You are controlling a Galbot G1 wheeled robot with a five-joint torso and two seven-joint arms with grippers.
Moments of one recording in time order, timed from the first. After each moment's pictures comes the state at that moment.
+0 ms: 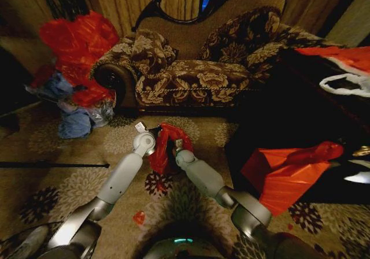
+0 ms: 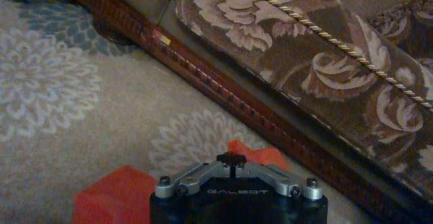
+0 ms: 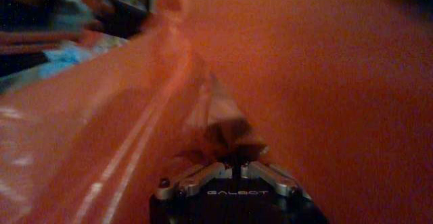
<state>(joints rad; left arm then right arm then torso) 0.52 -1.18 -0.08 -1.52 -1.33 0.30 -0.74 -0.32 1.61 -0.35 0.81 0.72 -0.16 0.11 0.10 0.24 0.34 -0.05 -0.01</state>
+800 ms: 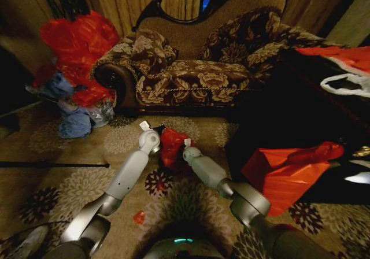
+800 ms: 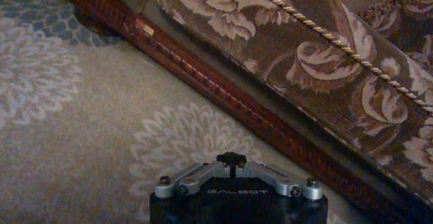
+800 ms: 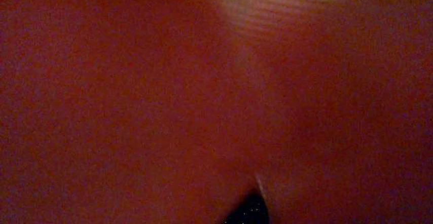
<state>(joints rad) 0.50 -1.26 -0.07 -1.47 -1.28 0.30 -0.73 -0.27 1.61 -0.33 0.62 0.82 -0.36 0.19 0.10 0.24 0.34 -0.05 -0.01</state>
